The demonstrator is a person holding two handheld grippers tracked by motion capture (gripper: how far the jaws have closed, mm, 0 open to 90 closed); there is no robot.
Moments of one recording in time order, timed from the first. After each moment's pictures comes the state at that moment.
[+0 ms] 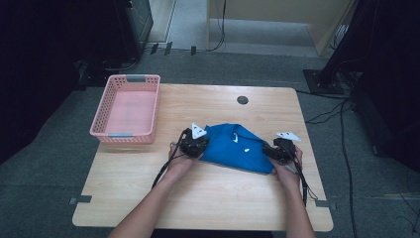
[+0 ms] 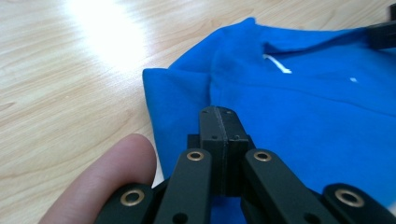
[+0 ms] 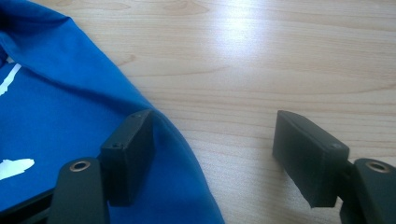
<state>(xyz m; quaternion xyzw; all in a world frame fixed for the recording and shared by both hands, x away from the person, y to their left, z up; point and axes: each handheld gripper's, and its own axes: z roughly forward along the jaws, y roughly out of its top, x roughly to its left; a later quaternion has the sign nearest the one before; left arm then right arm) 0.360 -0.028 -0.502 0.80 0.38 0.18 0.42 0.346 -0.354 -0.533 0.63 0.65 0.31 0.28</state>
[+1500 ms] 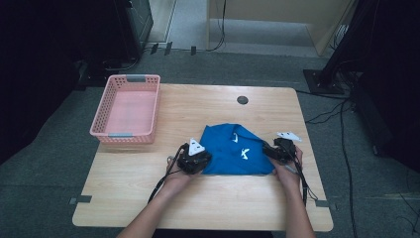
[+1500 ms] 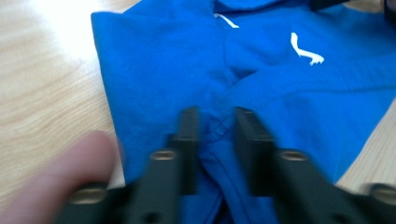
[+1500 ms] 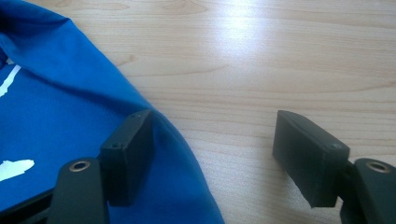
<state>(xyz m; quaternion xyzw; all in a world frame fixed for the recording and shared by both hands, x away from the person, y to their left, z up) 0.321 -0.024 -0.517 0.82 0.36 0.14 0.42 0.346 -0.355 -0.534 0.64 0.65 0.31 0.28</state>
